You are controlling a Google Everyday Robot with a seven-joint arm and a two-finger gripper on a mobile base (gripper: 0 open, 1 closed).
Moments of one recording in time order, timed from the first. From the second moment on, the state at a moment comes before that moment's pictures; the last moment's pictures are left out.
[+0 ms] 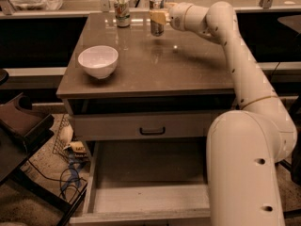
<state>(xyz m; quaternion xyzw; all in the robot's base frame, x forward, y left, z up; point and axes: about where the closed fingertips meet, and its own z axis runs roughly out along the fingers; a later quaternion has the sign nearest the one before) 0.905 -0.040 0.934 -0.33 0.65 0.26 0.63</state>
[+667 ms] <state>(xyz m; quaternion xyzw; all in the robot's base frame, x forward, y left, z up) 0.852 -0.079 1.018 -0.35 0.62 0.20 0.67</state>
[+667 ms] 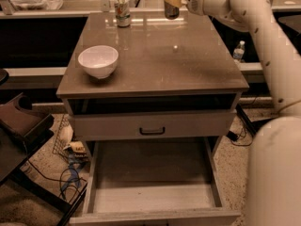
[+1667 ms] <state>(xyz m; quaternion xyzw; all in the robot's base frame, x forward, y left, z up) 0.659 -0.122 1.130 -0.33 0.59 0.13 0.72</state>
